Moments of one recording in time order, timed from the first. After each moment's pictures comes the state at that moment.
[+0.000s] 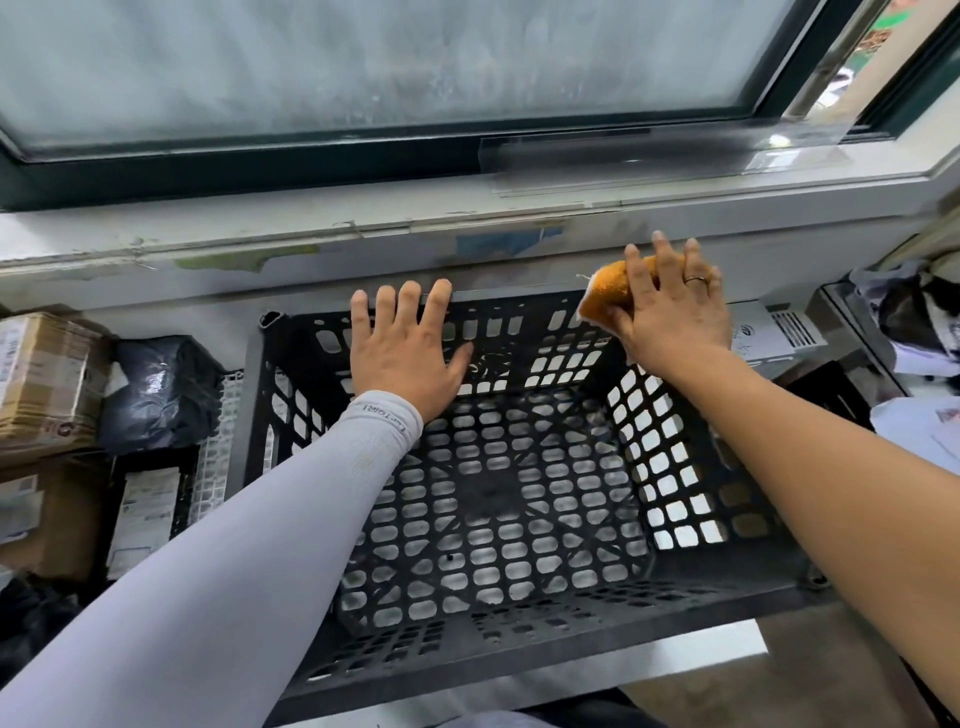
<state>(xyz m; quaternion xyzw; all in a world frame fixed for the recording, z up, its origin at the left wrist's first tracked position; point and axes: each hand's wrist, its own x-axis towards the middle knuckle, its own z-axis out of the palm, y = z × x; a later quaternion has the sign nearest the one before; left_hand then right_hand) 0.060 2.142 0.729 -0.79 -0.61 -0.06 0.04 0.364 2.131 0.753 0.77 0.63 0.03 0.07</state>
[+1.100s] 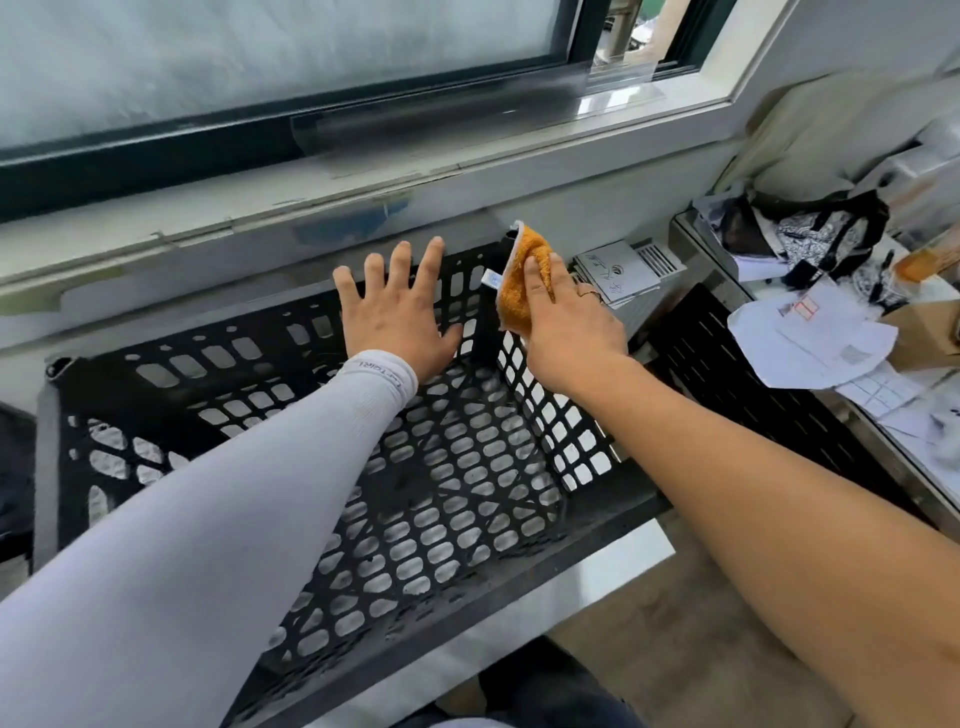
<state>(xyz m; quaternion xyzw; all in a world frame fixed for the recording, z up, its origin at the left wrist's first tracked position) 0.195 2.139 0.730 -0.85 -0.52 -0.06 0.02 0.363 2.045 0.766 0.83 0.55 -0.09 0.08</state>
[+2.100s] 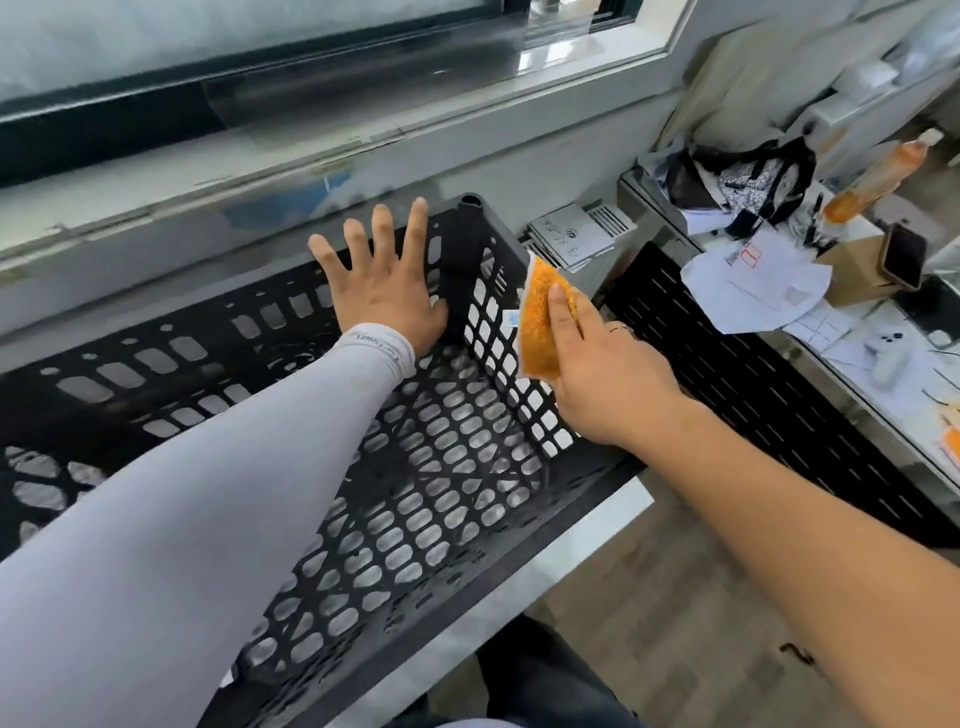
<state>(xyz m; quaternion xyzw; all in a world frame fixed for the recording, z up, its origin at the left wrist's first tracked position) 0.225 2.137 0.720 -0.86 -0.50 -0.07 0.04 0.358 1.947 0.776 0.83 0.53 -0.10 0.13</state>
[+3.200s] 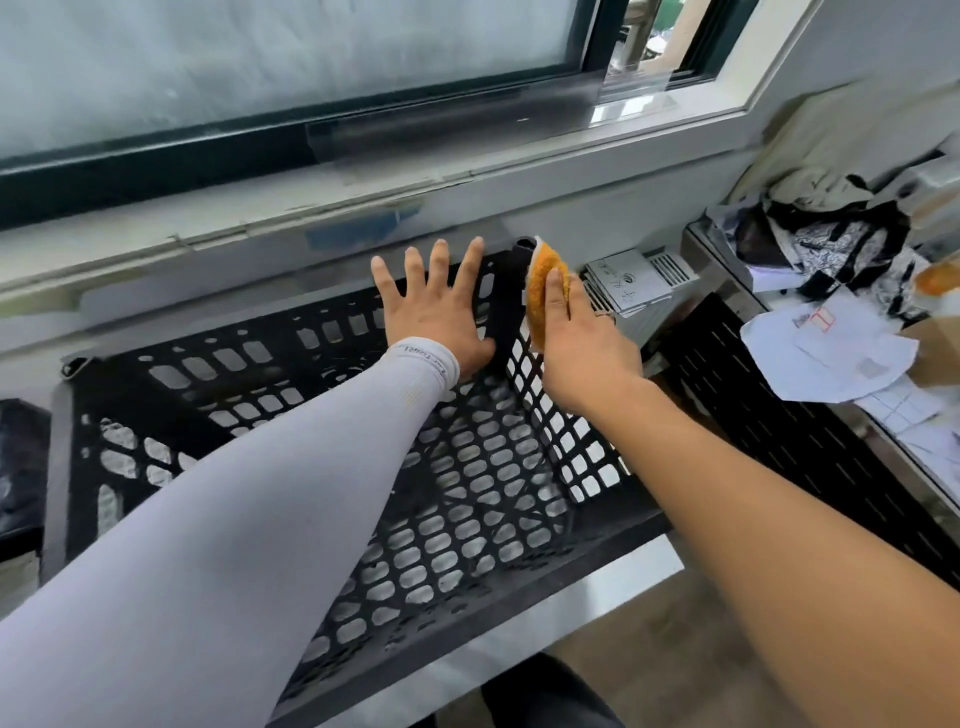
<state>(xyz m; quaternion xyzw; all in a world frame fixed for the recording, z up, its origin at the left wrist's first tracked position) 0.227 2.135 0.738 -0.86 -0.51 -0.01 -0.01 0.358 2.028 0.773 0.83 0.53 -0.12 0.06</state>
